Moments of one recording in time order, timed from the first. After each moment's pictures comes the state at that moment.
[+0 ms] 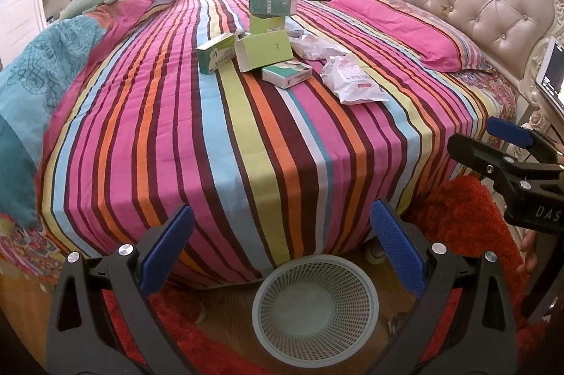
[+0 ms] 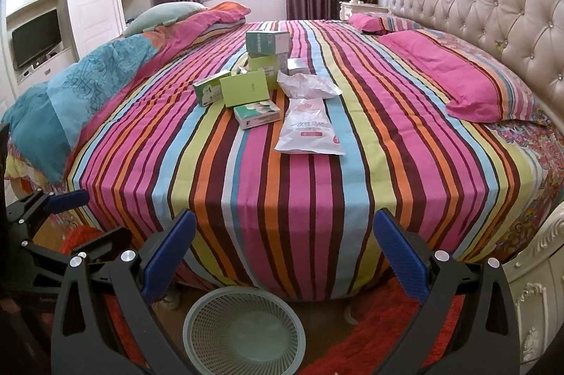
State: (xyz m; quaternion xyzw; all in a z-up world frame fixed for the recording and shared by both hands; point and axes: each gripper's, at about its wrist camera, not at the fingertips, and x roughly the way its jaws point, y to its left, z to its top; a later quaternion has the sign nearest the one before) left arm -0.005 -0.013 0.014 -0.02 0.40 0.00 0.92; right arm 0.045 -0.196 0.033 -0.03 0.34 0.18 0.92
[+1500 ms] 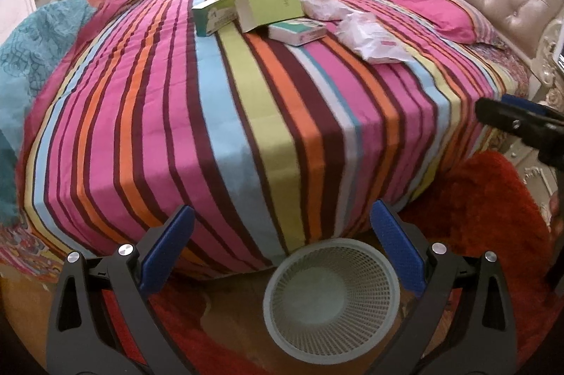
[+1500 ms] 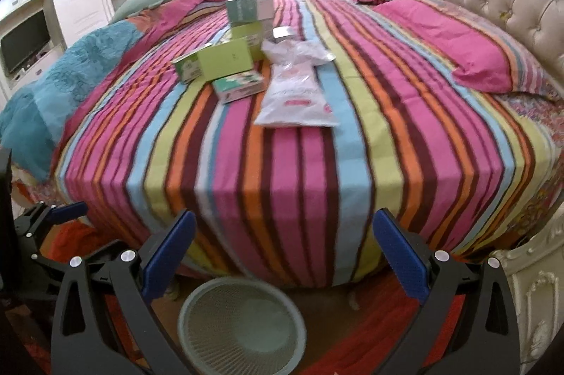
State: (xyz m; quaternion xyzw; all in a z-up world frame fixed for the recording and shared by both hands) left arm 0.023 0.005 -0.038 -0.01 0.45 -0.01 0.90; right arm 0.086 -0.208 0.004 -0.02 0.39 0.17 0.91
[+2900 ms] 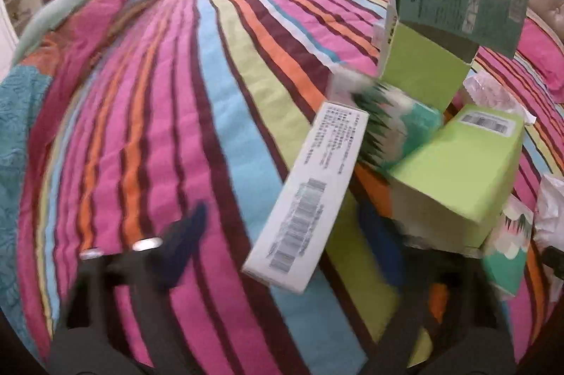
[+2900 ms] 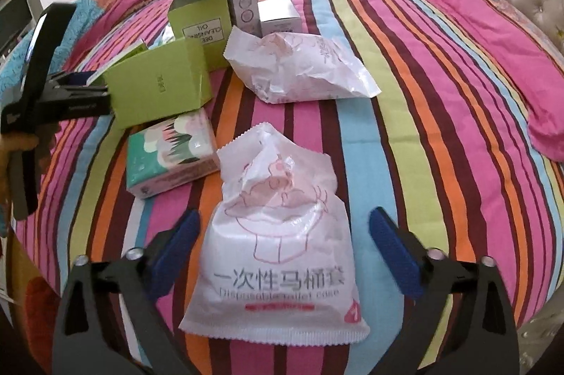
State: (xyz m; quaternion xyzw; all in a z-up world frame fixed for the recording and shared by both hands) left arm 0.352 0.114 -0.041 0.06 0.47 0.00 0.88; right arm 0.270 -0.147 -0.034 -0.06 0.47 0.18 0.86
